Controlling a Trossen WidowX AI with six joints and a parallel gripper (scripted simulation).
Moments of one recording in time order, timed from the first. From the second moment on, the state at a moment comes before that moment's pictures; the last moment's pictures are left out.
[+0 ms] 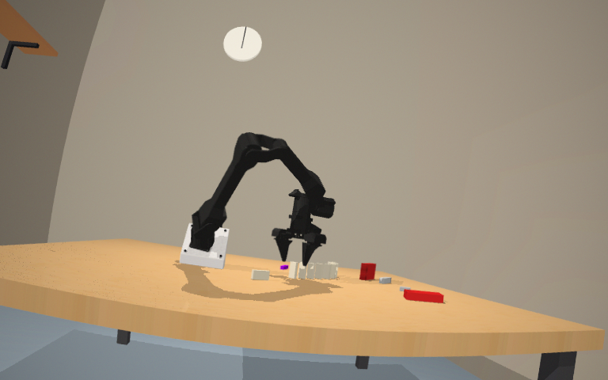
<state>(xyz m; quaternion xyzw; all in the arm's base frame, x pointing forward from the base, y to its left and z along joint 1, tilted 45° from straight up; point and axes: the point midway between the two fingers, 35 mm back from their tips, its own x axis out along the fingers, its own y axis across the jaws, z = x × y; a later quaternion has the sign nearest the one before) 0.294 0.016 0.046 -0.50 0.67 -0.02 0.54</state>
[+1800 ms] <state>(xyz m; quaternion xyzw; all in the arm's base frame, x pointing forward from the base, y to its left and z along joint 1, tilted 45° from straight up) 0.220 -0.098 0.108 -0.45 0.66 -0.08 0.59</state>
